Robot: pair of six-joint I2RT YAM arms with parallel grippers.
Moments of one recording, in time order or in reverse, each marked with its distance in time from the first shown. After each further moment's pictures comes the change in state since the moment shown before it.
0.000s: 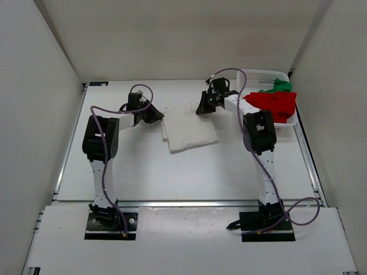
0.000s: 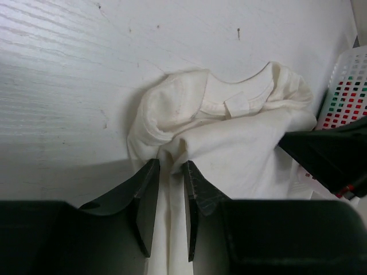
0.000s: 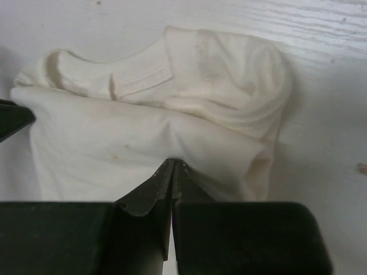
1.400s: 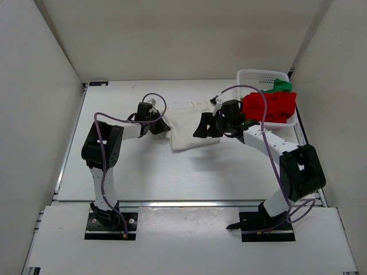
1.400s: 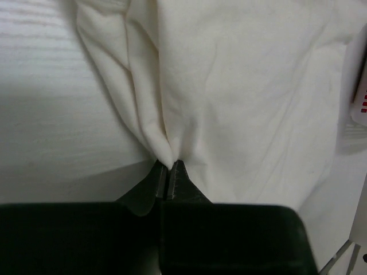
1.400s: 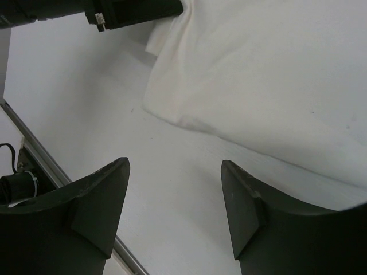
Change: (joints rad) left arm -0.129 -0.143 -0.230 0.054 -0.060 0.162; right arm 0.111 -0.808 -0.880 0.216 -0.035 0.006
